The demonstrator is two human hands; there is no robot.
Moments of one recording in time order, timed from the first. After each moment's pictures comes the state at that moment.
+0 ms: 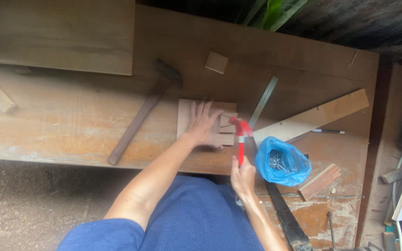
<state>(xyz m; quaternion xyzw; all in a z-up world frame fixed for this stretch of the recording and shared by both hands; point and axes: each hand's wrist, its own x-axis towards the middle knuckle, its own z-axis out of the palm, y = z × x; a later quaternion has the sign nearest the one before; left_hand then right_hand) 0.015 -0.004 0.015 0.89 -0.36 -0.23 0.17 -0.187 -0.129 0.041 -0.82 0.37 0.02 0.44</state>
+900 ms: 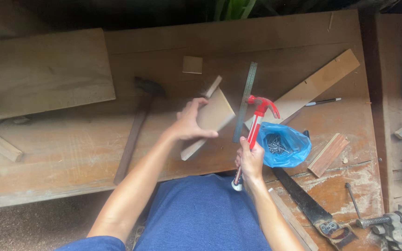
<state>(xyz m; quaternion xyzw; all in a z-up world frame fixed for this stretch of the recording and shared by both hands) 0.054 -0.009 0.075 0.80 -0.31 -0.37 0.36 -0.162 -0.142 0.087 -0.44 0.48 -0.10 0.75</state>
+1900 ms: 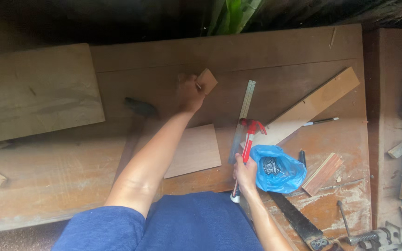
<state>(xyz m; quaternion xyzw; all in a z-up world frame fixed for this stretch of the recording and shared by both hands) 0.163 -0.126 -0.017 0.91 -0.17 -0.17 0.33 -0.144 -0.175 0.012 -0.47 0.57 -0.02 0.67</state>
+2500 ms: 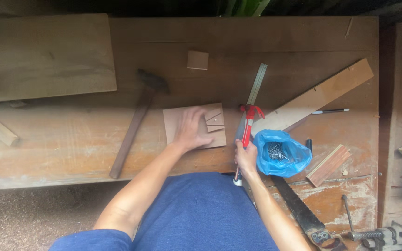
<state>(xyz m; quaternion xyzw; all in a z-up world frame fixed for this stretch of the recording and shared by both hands) 0.010 0.012 -0.004 0.84 -0.36 -0.12 0.38 -0.166 -0.163 -0.014 -0.53 0.51 0.01 0.68</state>
